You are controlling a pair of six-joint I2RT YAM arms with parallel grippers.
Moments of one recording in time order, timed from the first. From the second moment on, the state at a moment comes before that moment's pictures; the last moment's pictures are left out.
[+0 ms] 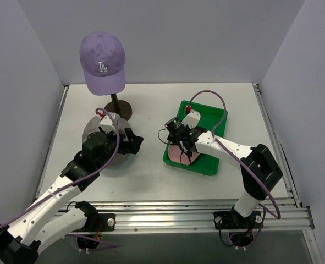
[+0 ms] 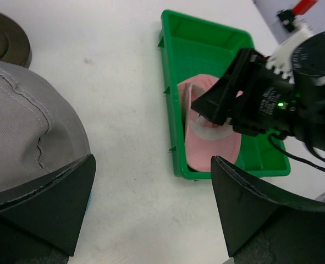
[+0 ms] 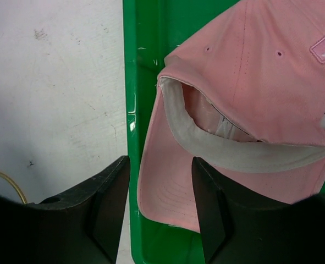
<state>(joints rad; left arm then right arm) -0.63 0.86 0.76 -0.16 -0.11 -0.43 0.75 1.65 1.14 -0.42 0.52 1.01</state>
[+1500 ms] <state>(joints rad) -0.67 0.59 0.63 0.01 -0.17 -0.41 0.81 1.83 1.28 -0.57 0.71 1.10</state>
